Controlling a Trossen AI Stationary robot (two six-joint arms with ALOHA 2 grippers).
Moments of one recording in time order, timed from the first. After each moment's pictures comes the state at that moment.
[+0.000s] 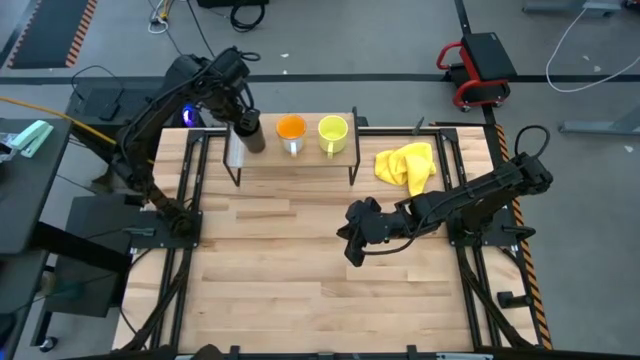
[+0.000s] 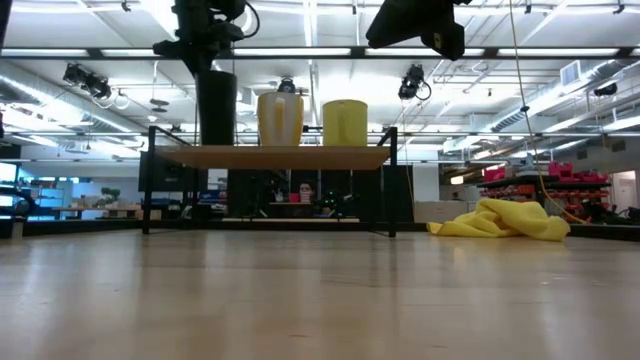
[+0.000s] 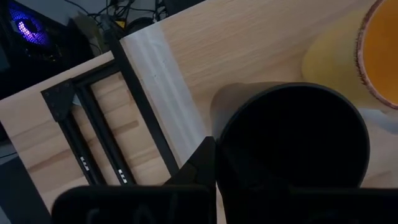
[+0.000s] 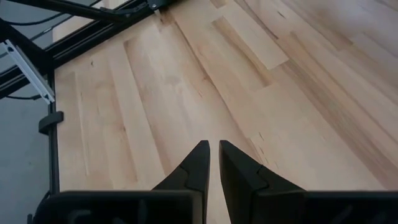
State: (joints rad) left arm 0.80 1.63 1.93 -1.57 -0.11 -0.35; right arm 0.32 1.48 1.19 -0.47 0.34 0.70
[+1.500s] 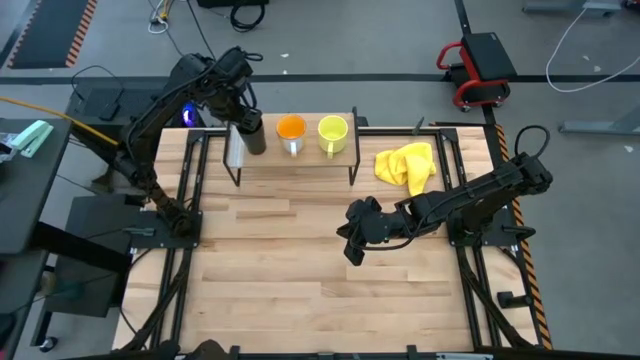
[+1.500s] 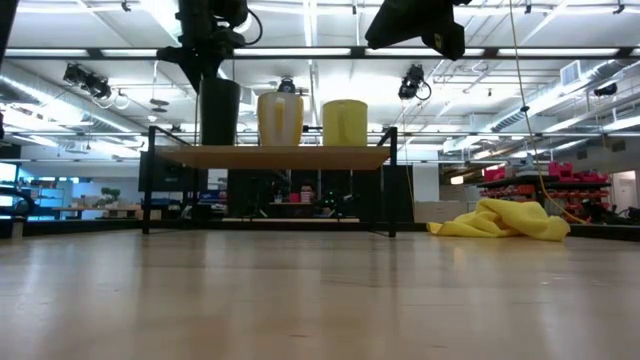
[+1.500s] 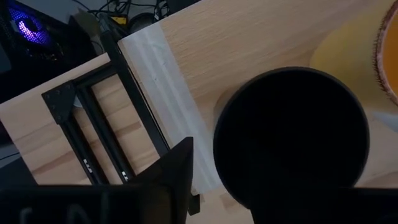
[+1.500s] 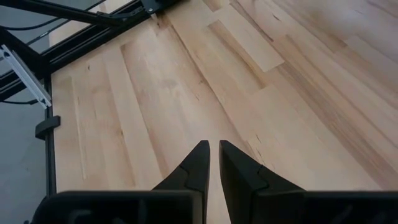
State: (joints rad) left arm 0.81 1.66 1.93 -1.57 -0.11 -0.32; right arm 0.32 1.48 1.19 -0.47 0.36 0.71
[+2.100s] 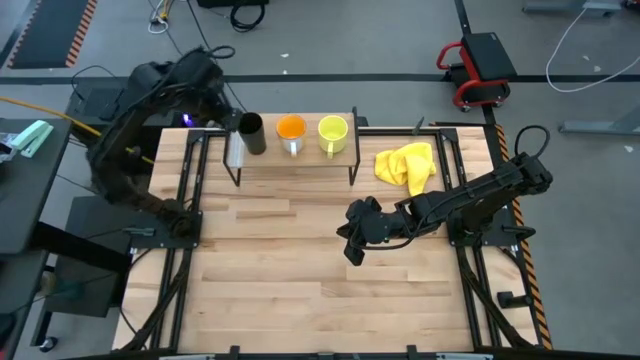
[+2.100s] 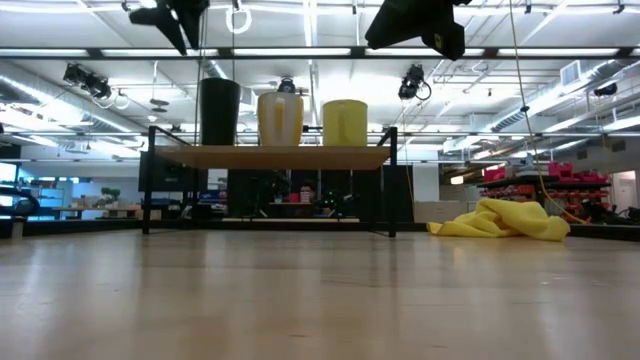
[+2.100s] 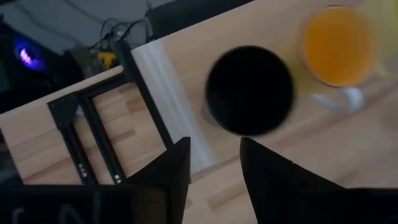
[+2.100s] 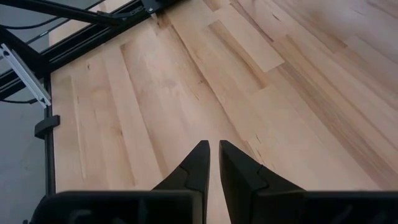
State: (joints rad) left arm 0.77 1.46 1.93 -1.57 -0.11 -0.36; right arm 0.32 1.48 1.19 -0.47 0.36 0.70
